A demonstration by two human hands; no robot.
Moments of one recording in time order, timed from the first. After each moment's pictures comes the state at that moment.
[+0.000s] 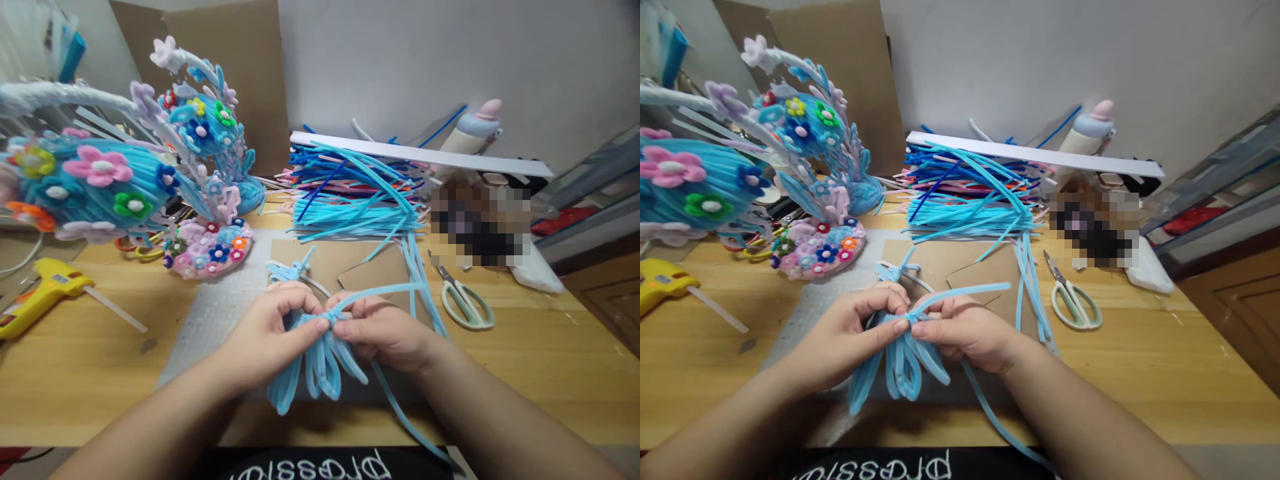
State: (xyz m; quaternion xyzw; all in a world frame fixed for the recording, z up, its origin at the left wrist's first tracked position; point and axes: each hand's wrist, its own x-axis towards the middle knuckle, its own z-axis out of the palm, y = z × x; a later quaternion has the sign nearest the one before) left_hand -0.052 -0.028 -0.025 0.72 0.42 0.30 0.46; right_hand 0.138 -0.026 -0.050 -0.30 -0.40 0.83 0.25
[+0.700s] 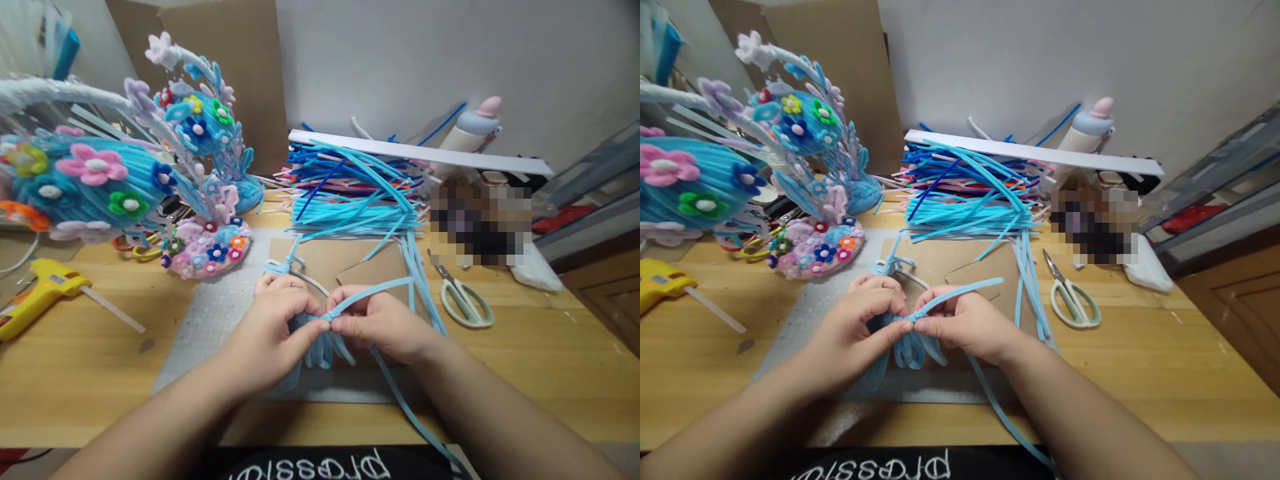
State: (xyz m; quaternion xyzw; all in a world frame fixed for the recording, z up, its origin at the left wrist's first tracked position) left_hand -0.051 -0.027 -0.033 0.82 0.40 0.29 0.28; right_hand 0.138 -0.023 -0.049 -0.37 -0.46 0.76 0.28
